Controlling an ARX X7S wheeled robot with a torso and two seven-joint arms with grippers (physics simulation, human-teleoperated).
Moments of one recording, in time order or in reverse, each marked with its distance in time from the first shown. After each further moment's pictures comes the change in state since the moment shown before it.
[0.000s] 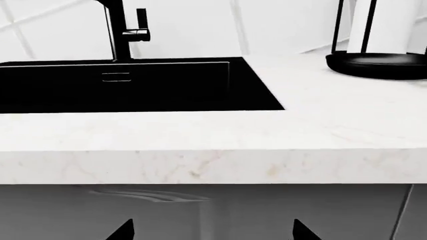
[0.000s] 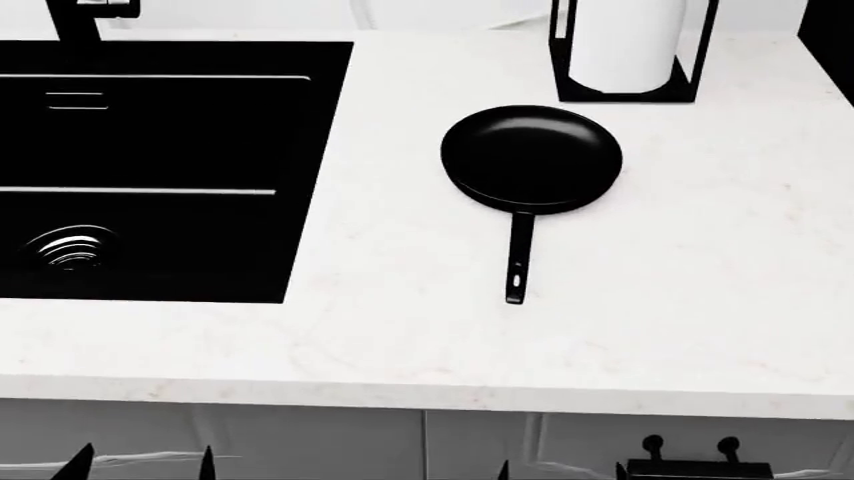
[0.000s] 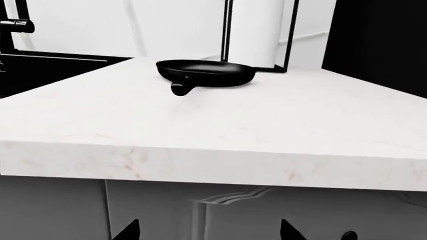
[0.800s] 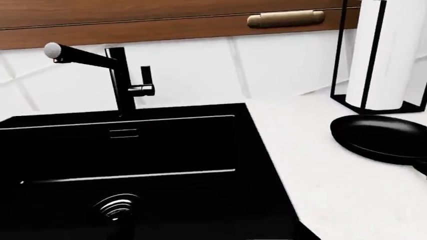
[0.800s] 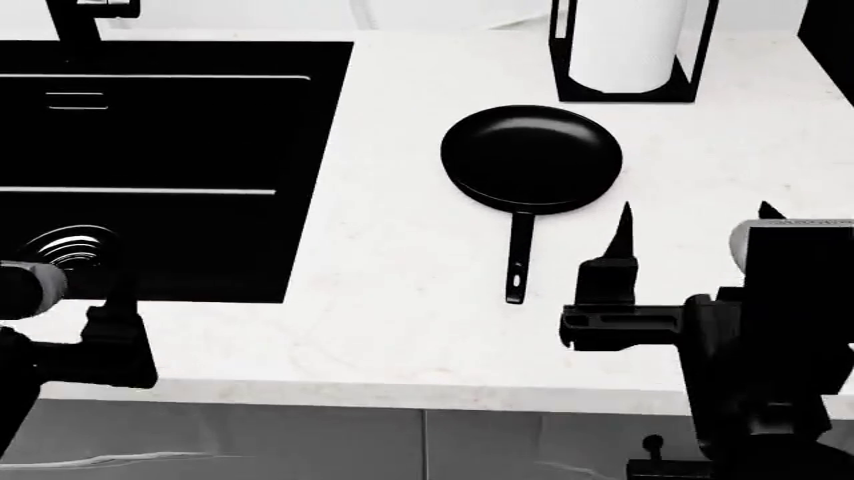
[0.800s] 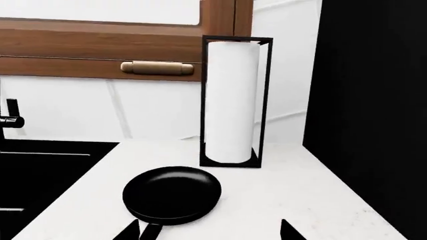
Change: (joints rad) left arm -0.420 -0.192 -0.160 0.518 -0.337 -0.925 -0.038; right arm 0.487 0.248 0.244 -0.485 0.399 0.859 -0.035
